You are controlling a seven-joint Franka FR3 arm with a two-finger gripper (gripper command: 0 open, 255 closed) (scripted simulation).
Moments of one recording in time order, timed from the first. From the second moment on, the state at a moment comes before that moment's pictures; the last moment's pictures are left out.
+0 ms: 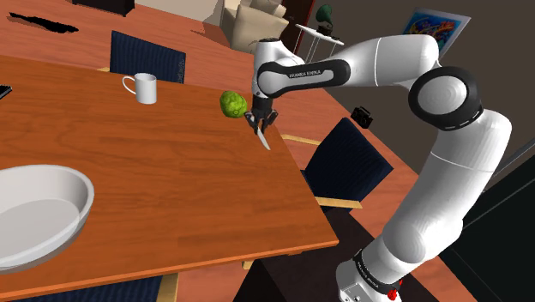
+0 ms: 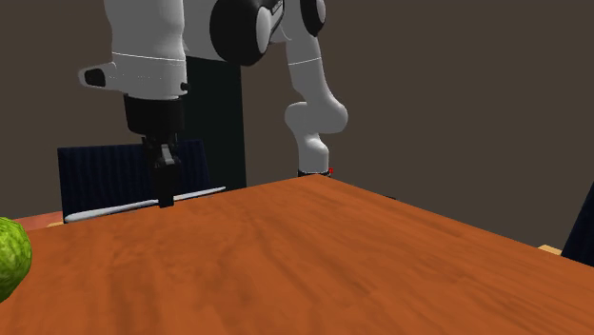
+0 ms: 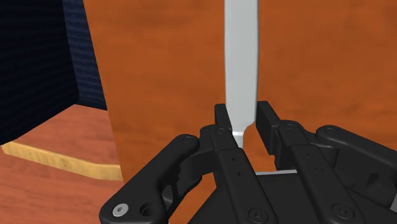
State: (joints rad) arm -0.16 0.29 0.37 -1.79 -0.29 1.96 0.62
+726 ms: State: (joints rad) arm -0.16 0.33 0.36 -1.84 -0.31 2.05 0.64
